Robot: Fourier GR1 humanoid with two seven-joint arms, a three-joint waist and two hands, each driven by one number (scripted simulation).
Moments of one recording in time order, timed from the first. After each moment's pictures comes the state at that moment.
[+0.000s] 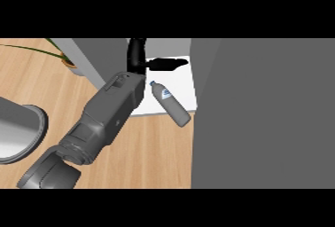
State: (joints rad) left arm -1.20 0.03 -0.20 -0.18 0.53 0.45 -0.66; right arm 0.99 -0.18 0.16 -2.45 -0.15 0.37 -0.32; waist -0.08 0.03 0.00
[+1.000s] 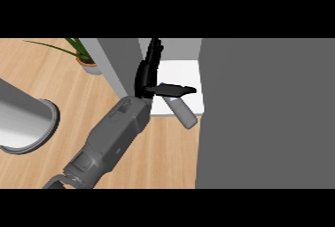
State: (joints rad) left arm -0.92 0.00 -0.34 -0.53 0.62 0.31 -0.65; right arm 1.00 -0.13 0.24 -2.46 -0.13 0.33 -0.27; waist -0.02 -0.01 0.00
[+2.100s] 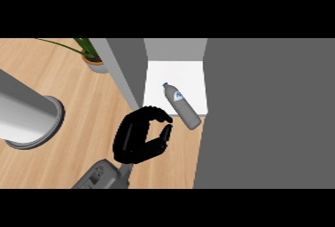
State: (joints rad) left arm -0.30 0.15 -0.60 -1.38 0.61 0.25 -0.50; right arm 1.01 -0.27 0.29 -2.49 -0.04 0.41 -0.27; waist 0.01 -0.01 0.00
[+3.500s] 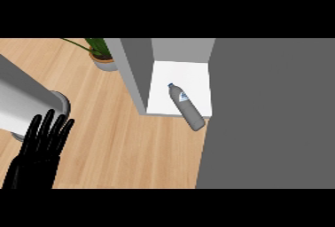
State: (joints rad) left arm 0.20 0.55 -0.32 -1.80 0.85 0.02 -0.51; right arm 0.86 -0.48 0.61 -2.50 0.04 0.46 -0.21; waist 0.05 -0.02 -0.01
